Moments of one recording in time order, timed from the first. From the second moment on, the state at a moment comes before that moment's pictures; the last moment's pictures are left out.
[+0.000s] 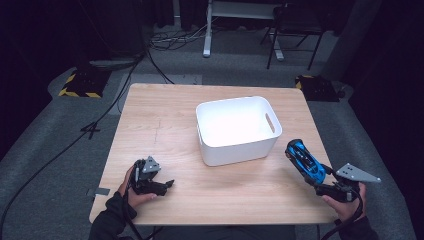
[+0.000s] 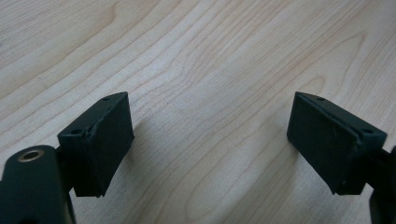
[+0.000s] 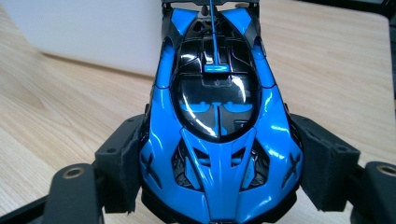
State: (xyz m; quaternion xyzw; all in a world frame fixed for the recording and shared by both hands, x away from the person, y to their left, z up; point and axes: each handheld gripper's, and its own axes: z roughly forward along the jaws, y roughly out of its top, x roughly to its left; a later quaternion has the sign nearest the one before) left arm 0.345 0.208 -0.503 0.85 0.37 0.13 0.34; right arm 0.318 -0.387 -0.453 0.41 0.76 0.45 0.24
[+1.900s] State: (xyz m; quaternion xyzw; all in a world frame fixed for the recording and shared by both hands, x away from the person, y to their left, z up) left arm 0.346 0.207 -0.502 0.85 0.37 0.14 0.34; right arm 0.360 -0.344 -0.365 0.34 0.73 0.51 0.28
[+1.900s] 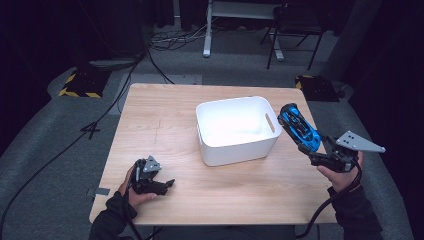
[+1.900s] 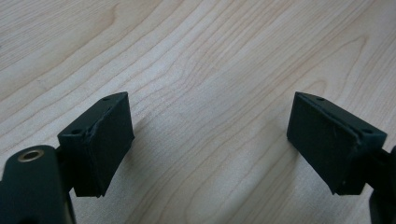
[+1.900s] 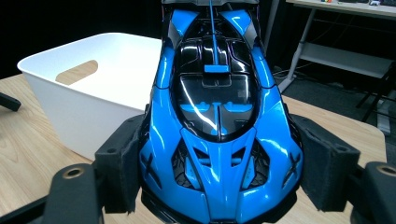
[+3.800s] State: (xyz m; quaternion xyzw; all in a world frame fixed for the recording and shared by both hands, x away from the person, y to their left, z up) left arm 0.346 0.206 -0.503 0.85 0.37 0.13 0.34; right arm 0.462 -0.240 -0.349 0.33 0.84 0.37 0.21
